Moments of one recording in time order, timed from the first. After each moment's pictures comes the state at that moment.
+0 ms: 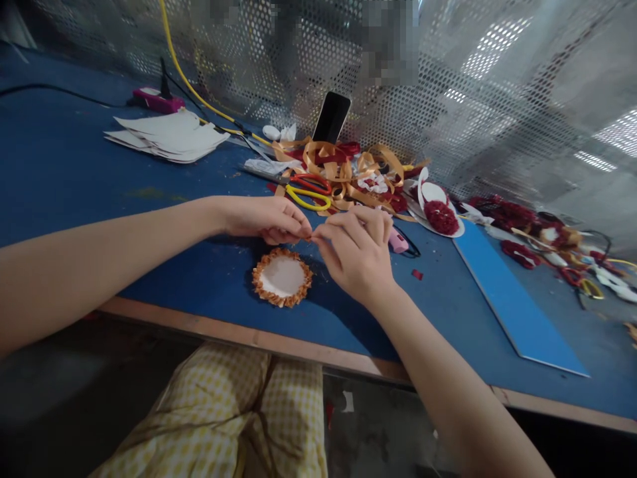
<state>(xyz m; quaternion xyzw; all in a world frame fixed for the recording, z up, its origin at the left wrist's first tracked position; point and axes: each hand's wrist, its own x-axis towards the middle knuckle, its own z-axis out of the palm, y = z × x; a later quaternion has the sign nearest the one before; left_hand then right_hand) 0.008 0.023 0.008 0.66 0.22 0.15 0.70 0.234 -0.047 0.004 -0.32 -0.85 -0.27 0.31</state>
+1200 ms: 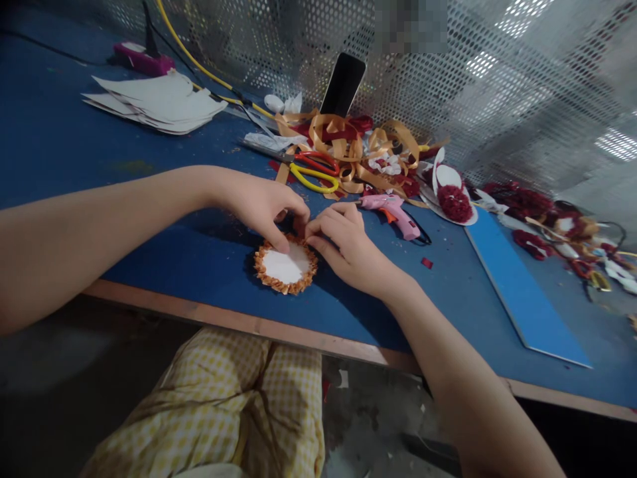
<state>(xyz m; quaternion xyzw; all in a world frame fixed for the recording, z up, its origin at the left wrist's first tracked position) -0.003 0.029 0.024 0.85 0.27 0.04 0.45 0.230 -0.040 0.000 -0.34 -0.92 0.07 0.20</state>
